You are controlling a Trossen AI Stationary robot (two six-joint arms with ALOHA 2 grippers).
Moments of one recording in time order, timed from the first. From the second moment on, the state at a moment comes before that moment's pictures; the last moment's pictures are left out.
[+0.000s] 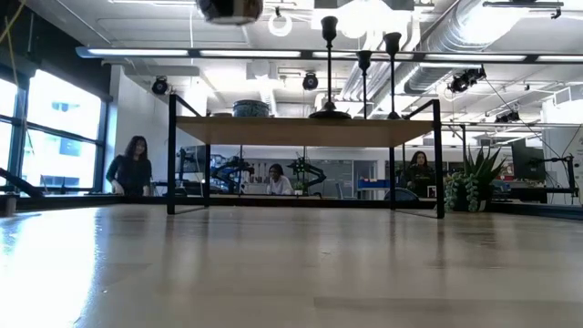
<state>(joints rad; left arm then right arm) -0.43 2.01 2.13 -1.57 -0.49 -0.41 1.12 1.58 1.41 -0.67 1.26 0.66</state>
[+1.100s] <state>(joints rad) 0.09 1.63 1.64 -1.38 -0.25 -0.34 1.12 1.60 1.41 -0.67 1.22 0.70</state>
